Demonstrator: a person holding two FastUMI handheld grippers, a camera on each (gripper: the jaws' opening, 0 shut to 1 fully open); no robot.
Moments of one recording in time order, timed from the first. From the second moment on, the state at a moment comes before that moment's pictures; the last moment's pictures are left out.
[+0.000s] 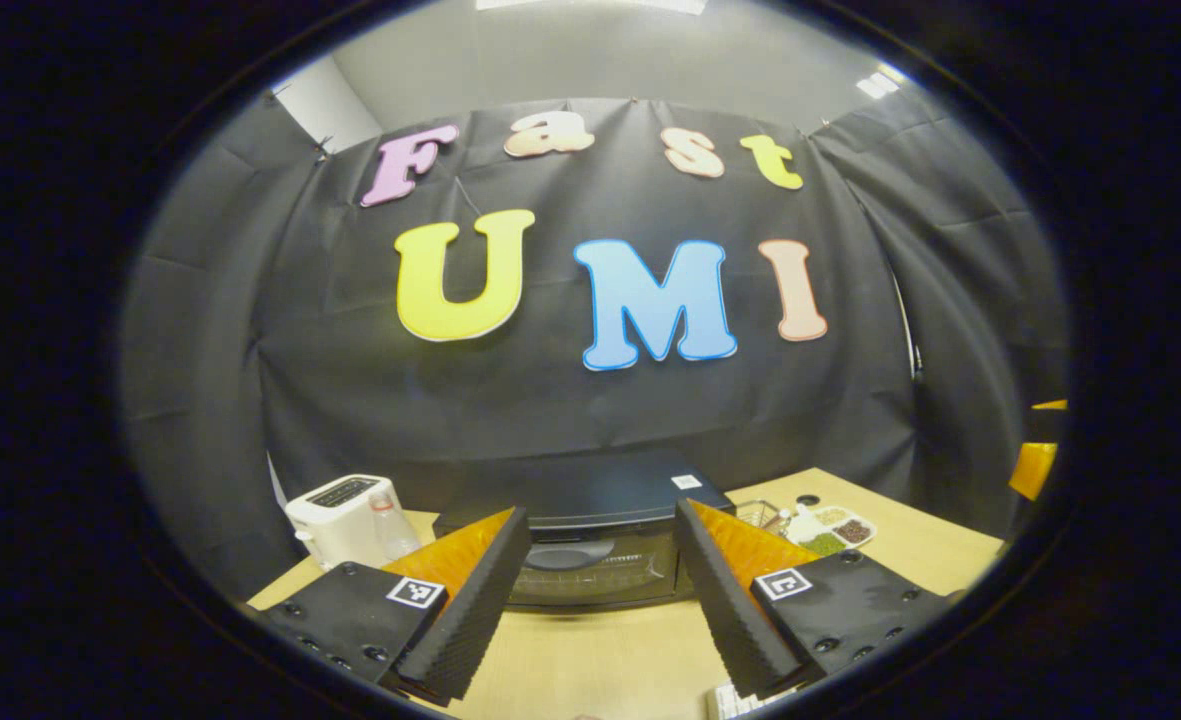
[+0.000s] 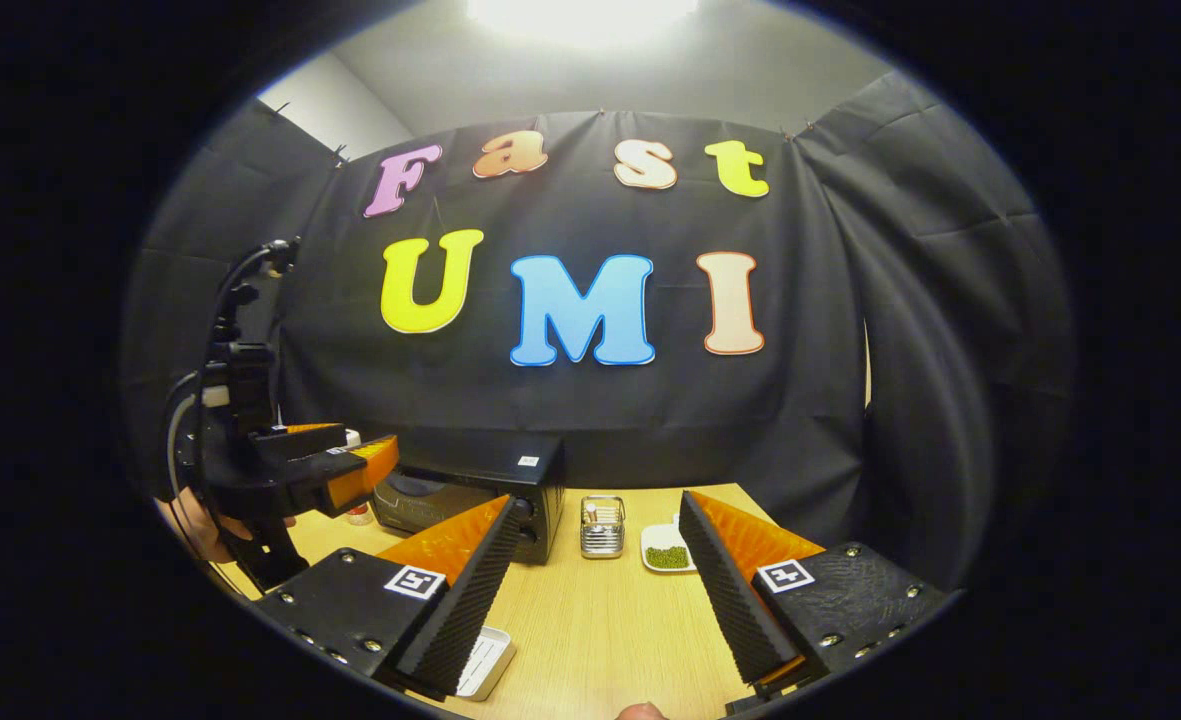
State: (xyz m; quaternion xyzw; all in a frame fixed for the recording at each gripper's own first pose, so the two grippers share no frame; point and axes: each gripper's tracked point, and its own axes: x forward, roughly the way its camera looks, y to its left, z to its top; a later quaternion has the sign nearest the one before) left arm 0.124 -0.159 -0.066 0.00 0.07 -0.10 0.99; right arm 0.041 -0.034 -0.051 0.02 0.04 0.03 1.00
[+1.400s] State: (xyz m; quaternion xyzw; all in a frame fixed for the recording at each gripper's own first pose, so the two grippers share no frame) left arm -0.031 -0.042 0.003 0.00 0.01 -0.03 1.00; right arm -0.013 -0.033 -0.022 0.04 0.00 0.00 1.00
